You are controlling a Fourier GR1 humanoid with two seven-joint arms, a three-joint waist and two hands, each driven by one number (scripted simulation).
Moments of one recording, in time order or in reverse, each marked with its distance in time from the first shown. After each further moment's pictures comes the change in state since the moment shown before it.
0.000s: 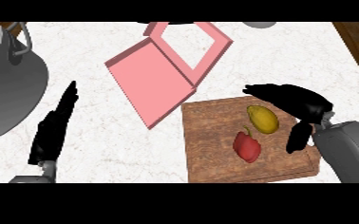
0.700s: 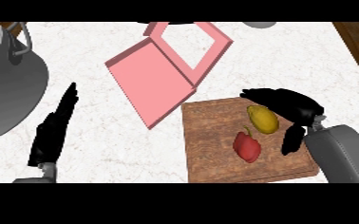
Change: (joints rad) left arm 0.016 -0.060 0.062 -0.010 -0.057 -0.066 -0.013; right arm 0.027 0.084 -0.049 0.055 0.148 -0.008 -0.078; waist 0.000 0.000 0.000
